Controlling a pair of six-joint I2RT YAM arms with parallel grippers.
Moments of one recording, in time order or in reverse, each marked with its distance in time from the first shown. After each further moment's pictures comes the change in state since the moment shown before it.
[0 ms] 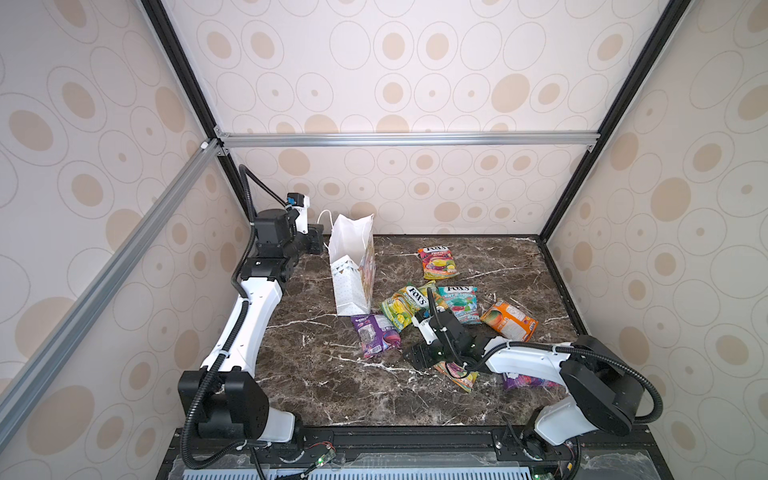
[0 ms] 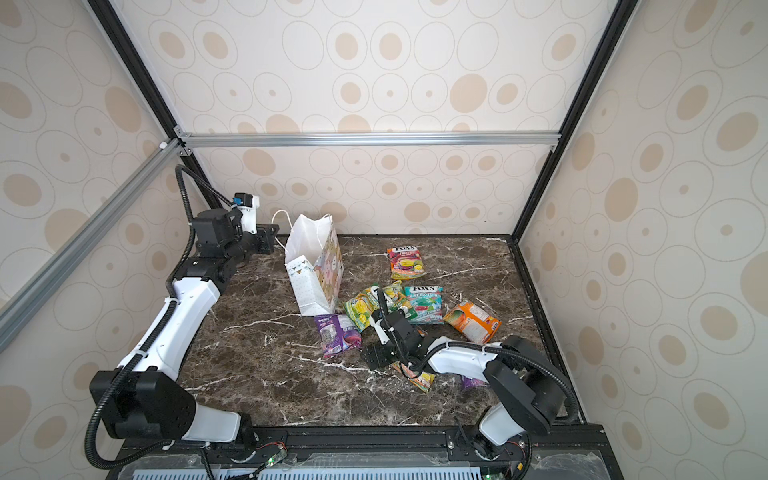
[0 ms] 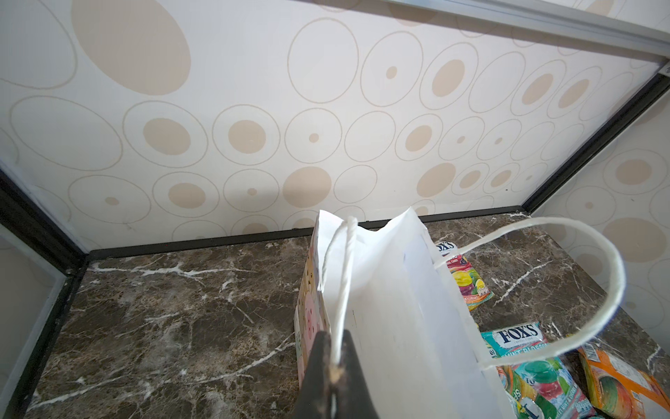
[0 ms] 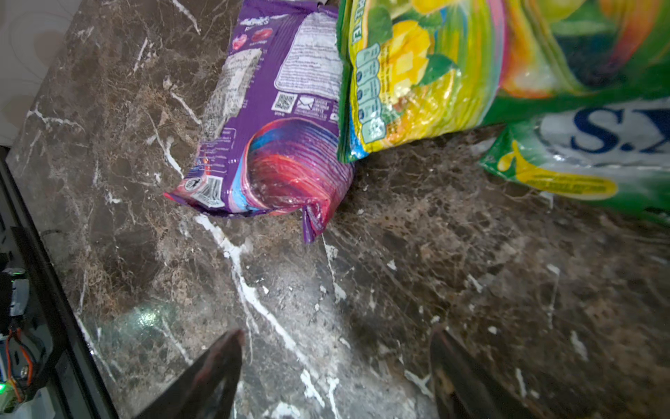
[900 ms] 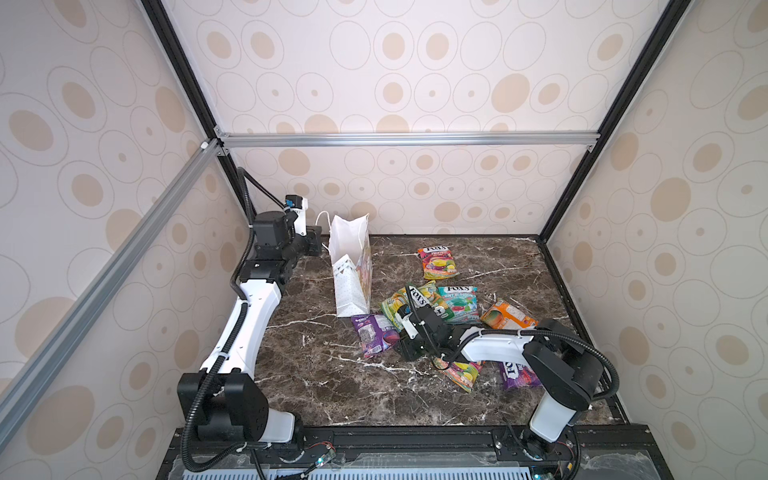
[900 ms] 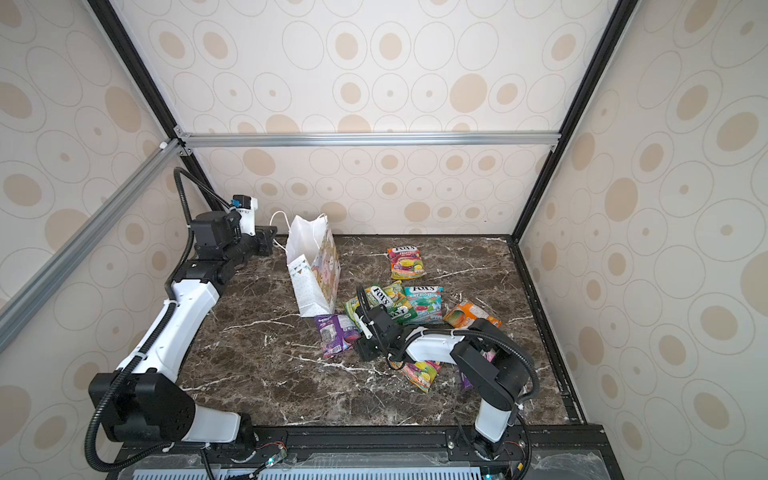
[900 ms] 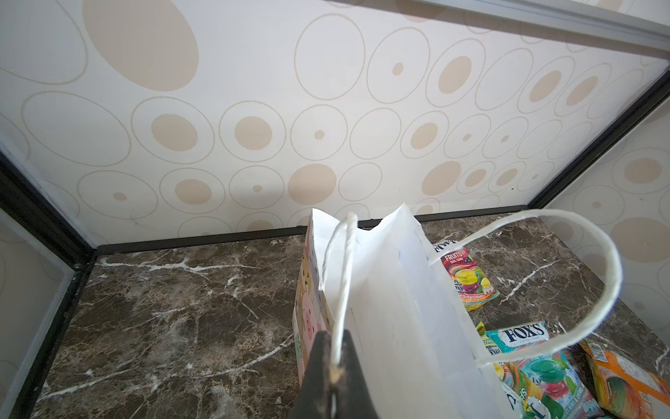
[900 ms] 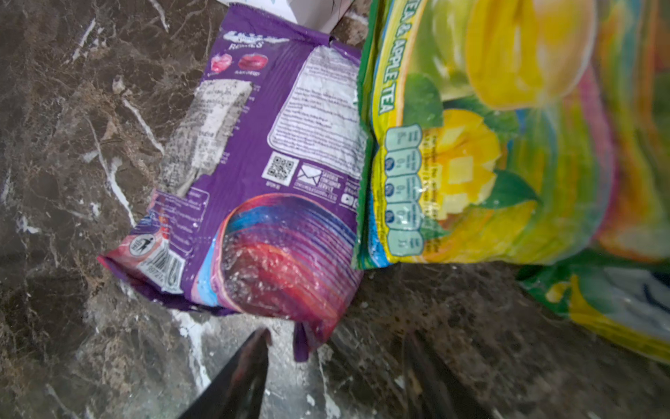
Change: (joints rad) left arm 0.010 -0.008 -0.019 0.008 -0.001 0.003; right arm 0.034 0.213 0.162 0.017 0.087 -0.074
